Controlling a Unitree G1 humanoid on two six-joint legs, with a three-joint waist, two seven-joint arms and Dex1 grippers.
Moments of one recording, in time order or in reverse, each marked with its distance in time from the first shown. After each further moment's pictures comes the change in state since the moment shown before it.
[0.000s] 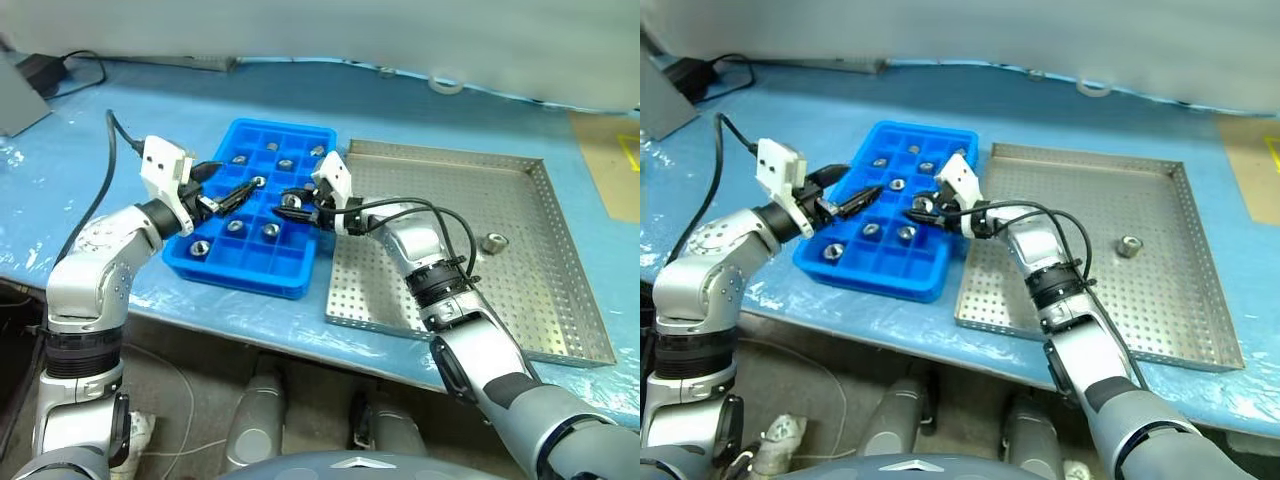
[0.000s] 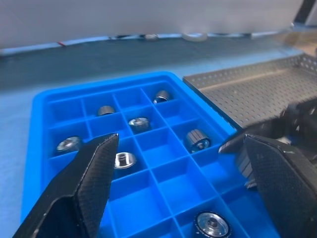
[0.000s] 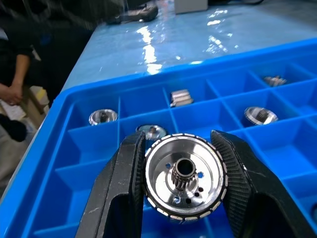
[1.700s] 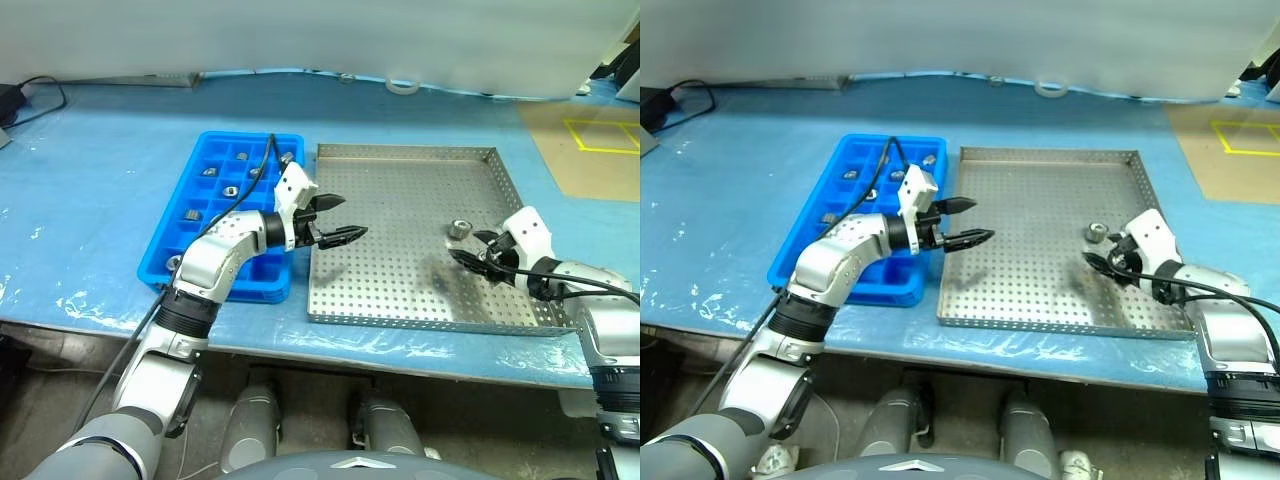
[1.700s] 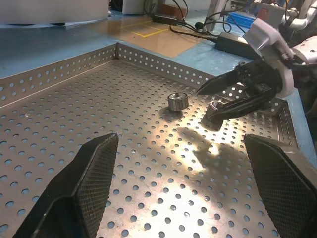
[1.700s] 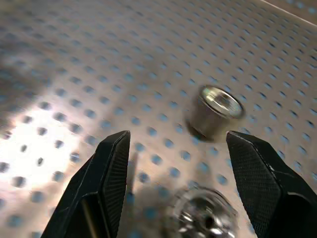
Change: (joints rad) left arm -0.215 -0.269 -0.393 0.380 0.107 -0.208 -0.292; right arm 0.661 -0.590 -0.417 -0.444 -0.017 0.144 -0.222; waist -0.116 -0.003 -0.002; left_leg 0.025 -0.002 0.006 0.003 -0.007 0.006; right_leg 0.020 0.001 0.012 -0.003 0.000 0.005
